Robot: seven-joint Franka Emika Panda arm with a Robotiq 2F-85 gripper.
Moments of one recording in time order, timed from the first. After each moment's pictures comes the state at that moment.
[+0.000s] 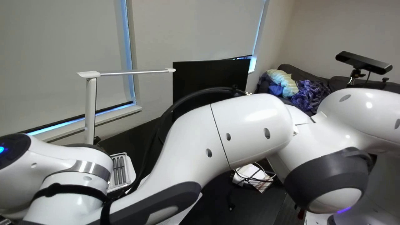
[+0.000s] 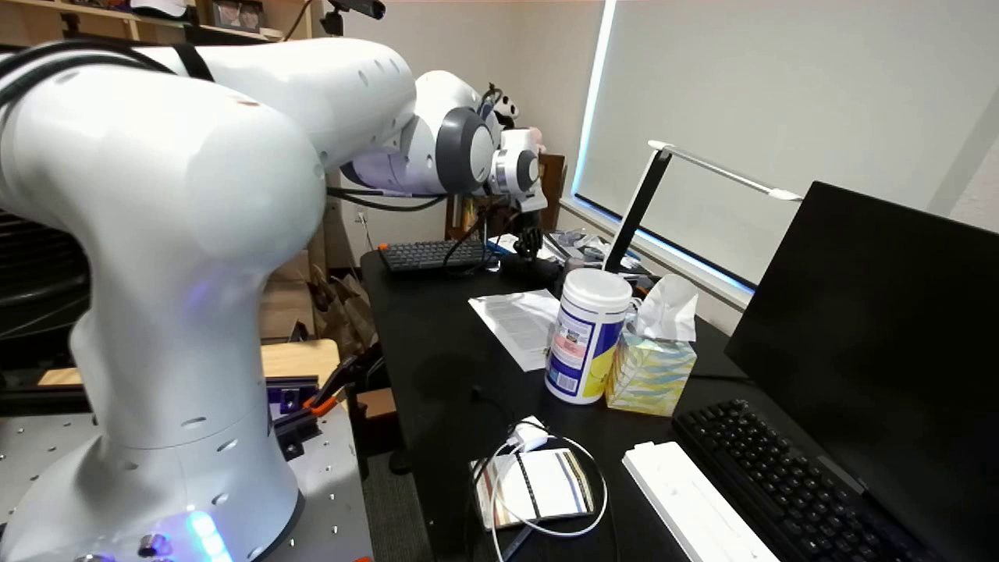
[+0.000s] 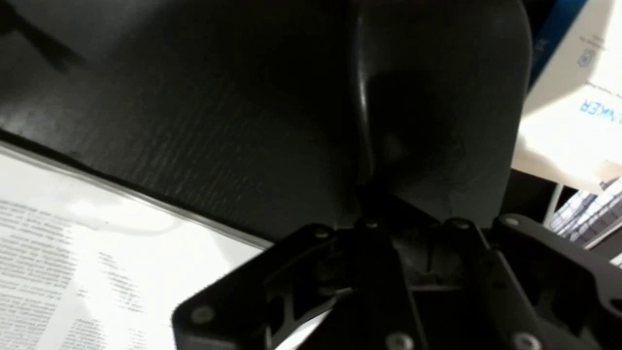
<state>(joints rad) 0.79 1.36 -0.14 -0.60 -0.12 2.09 1.81</state>
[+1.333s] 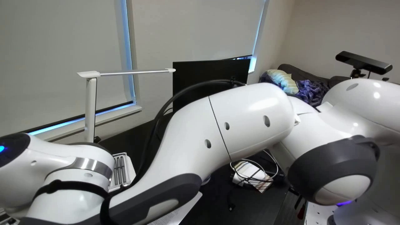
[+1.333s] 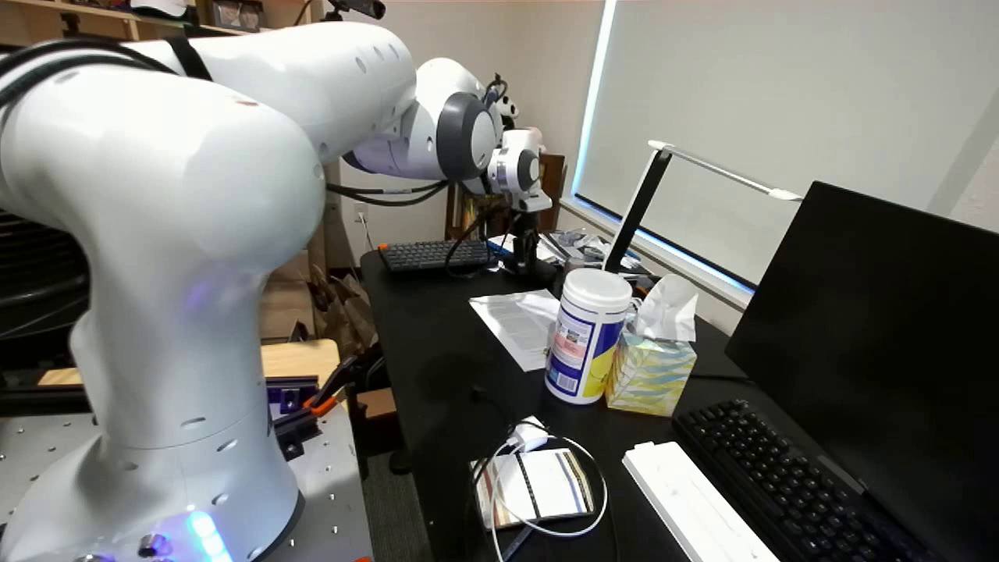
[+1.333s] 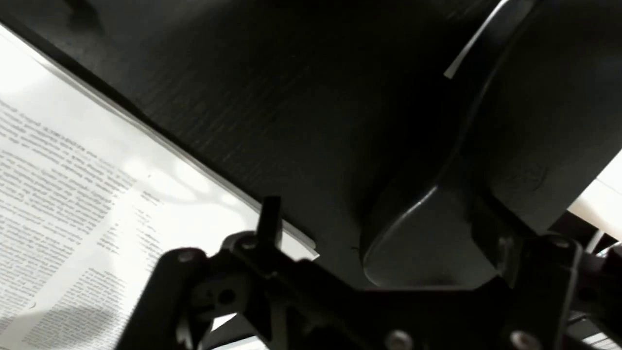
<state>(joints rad) 0.79 1.30 -0.11 -0.70 -0.14 2.07 1.62</state>
